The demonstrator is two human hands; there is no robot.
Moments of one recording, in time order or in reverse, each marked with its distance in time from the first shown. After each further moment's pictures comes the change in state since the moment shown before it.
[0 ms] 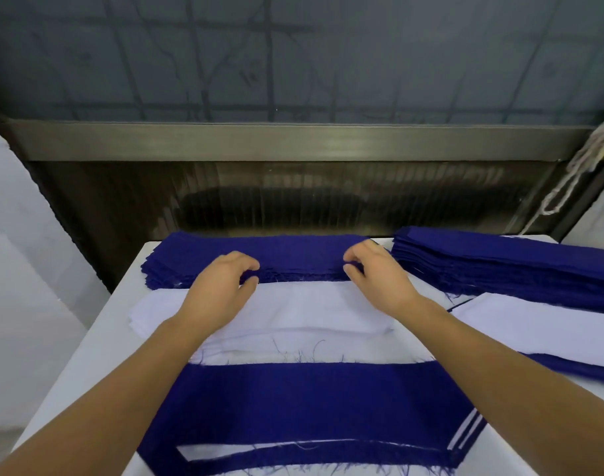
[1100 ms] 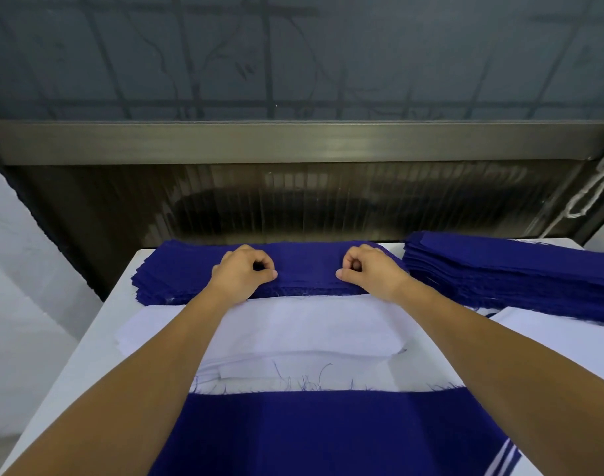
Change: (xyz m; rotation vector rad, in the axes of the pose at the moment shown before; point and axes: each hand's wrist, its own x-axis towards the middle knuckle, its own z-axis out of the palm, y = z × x) left_hand 0.073 -0.005 0.027 -0.218 -0.226 -0.223; right_hand 0.058 0.023 0.021 0.097 -0.256 0.148
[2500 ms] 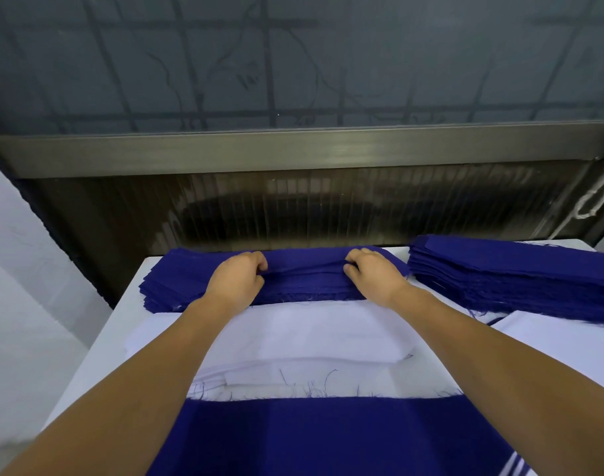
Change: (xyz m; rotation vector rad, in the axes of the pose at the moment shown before) left_hand 0.005 -0.009 -0.004 0.313 0.084 0.051; right_hand 0.005 -0.008 0.007 -0.127 0.067 -0.011
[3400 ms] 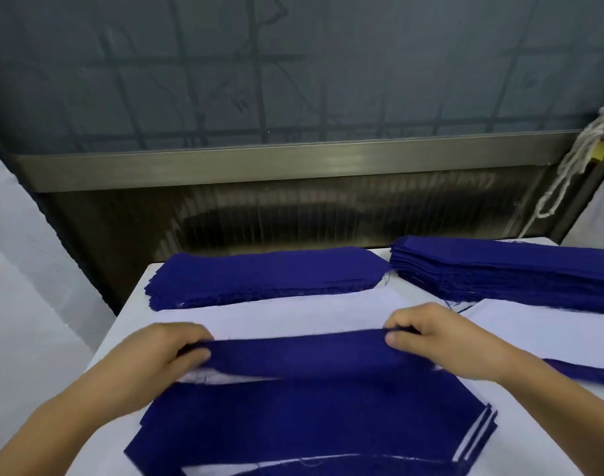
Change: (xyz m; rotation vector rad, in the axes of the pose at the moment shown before) left_hand -0.163 -0.032 -0.086 0.025 -0.233 0.266; right_hand -0.169 0.008 -0.079 0.334 -0.293 -0.130
